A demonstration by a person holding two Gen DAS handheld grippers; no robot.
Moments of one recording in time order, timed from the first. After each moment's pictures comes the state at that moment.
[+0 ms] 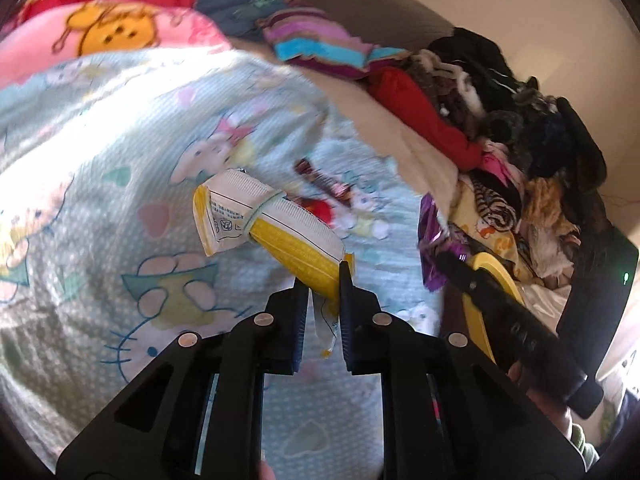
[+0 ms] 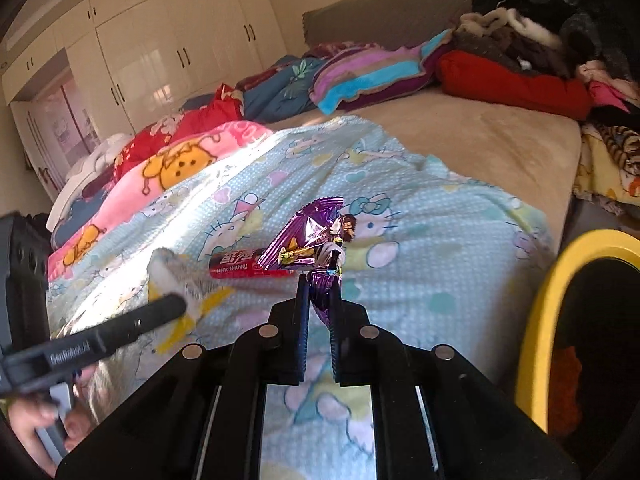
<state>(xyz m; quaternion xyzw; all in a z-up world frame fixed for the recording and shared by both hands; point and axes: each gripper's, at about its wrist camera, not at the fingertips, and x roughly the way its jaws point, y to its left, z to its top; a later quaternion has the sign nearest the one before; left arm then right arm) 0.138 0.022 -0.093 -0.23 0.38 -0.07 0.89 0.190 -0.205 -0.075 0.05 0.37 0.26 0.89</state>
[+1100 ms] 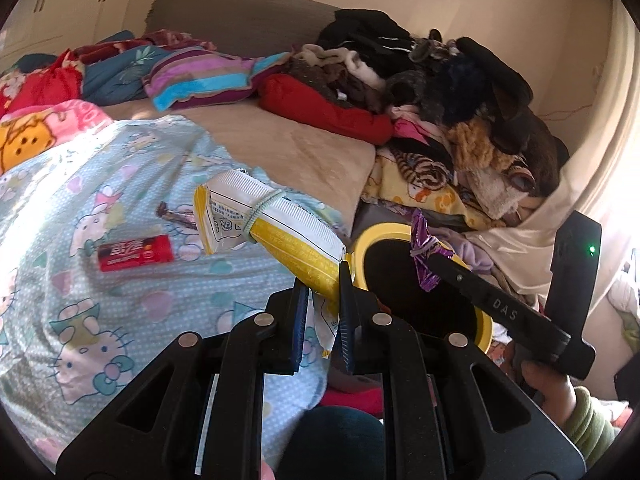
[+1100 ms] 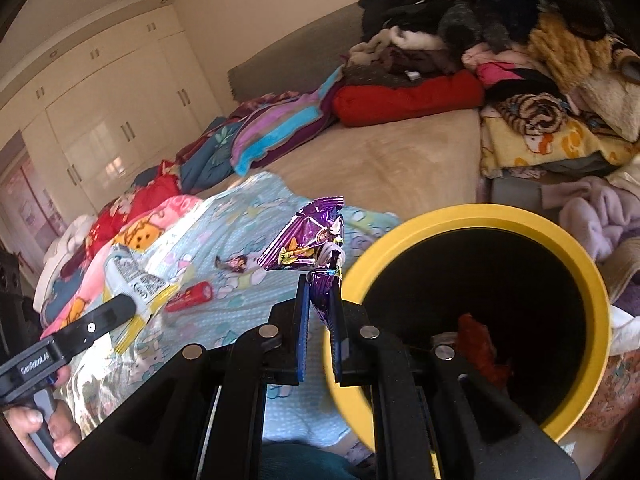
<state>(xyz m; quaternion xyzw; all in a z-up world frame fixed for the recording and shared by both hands) 0.112 -0.108 -0.032 -0.11 0.33 -0.18 0.92 0.137 -0.369 -0.043 0.15 0.33 0.14 0.92</state>
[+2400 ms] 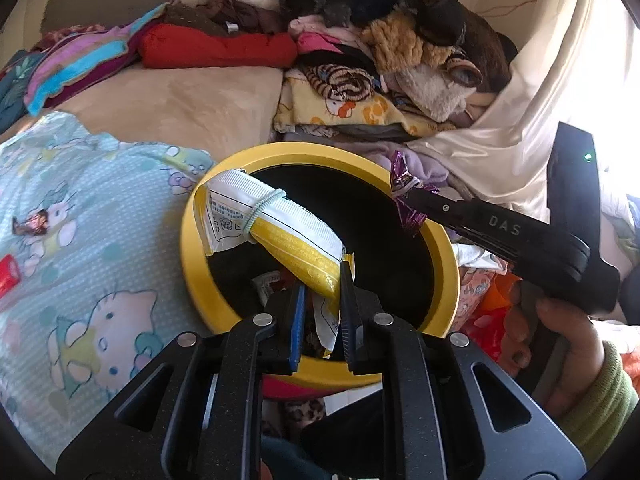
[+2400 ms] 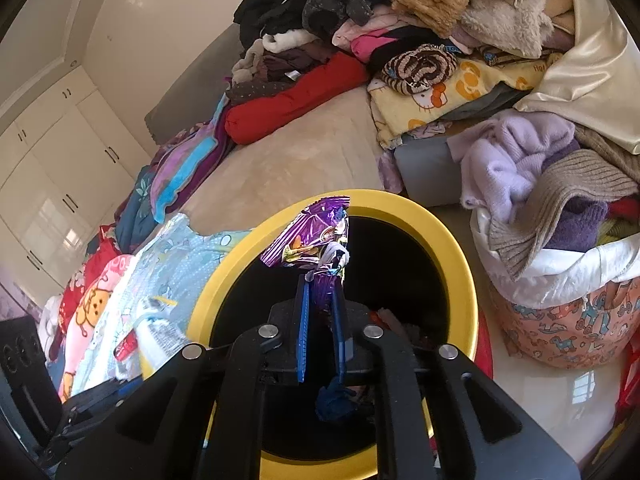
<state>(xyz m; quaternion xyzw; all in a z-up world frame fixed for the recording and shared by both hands) 0.149 -0.267 -0.088 0.00 0.41 -0.31 0.86 0.131 -0.510 -0.086 0.26 0.35 0.02 0.90</state>
